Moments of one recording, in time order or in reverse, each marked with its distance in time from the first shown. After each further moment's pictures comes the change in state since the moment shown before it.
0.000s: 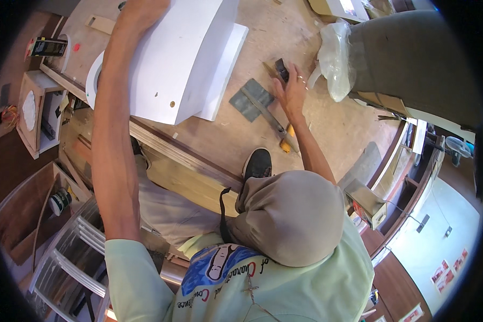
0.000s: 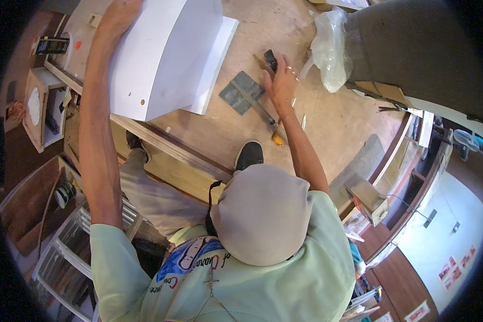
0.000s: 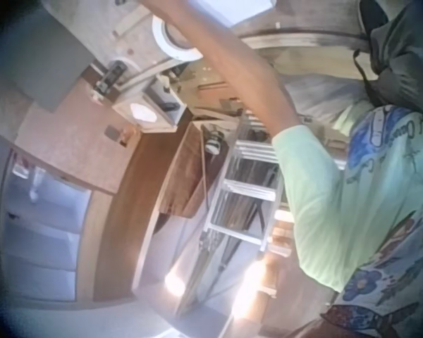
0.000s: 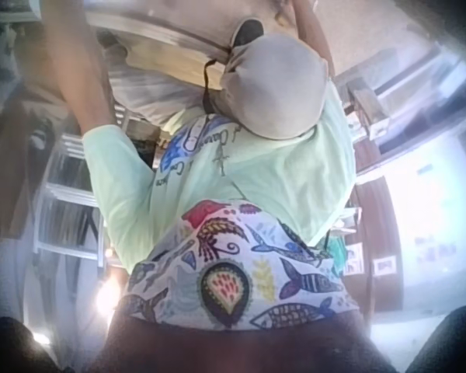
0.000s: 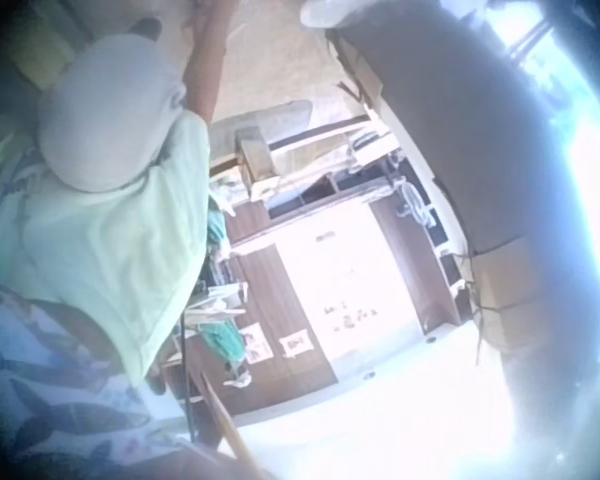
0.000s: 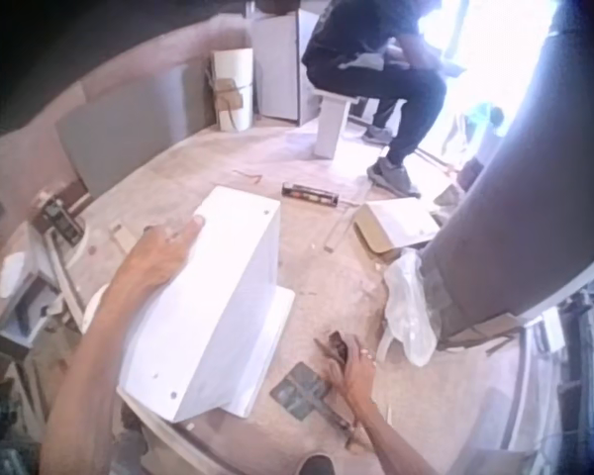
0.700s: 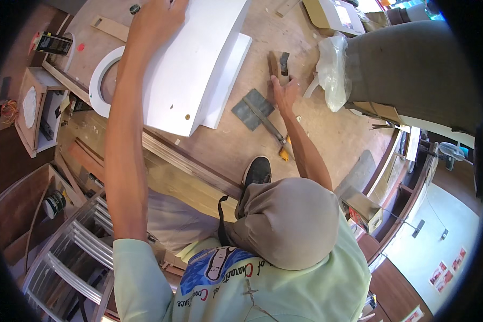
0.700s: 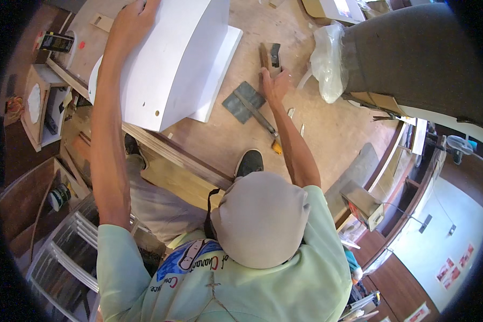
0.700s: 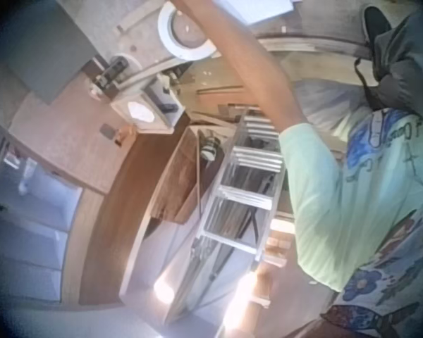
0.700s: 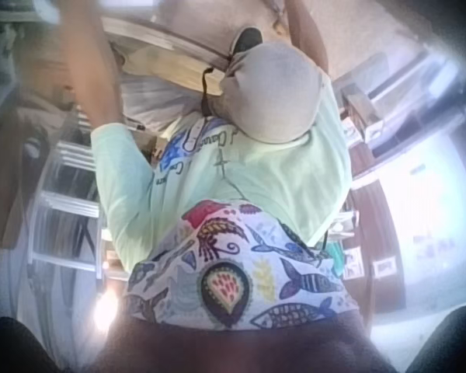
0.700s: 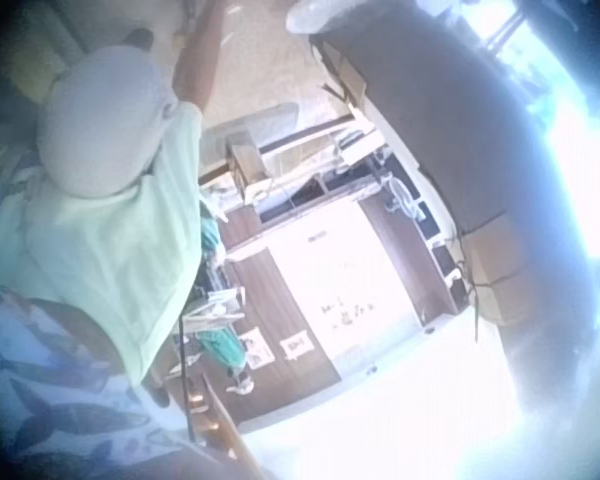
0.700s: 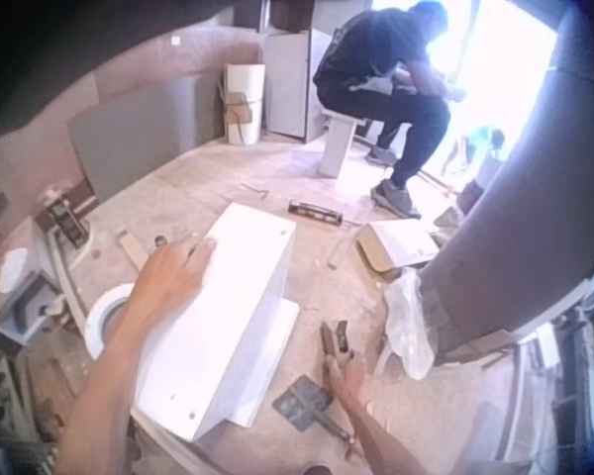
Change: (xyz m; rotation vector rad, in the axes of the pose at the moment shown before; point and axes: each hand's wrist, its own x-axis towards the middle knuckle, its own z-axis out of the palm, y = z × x) left_hand -0.018 -0.013 -0.002 -0.046 0.126 0.254; right_hand 0.023 0.012 0.068 0.160 0.062 0.465
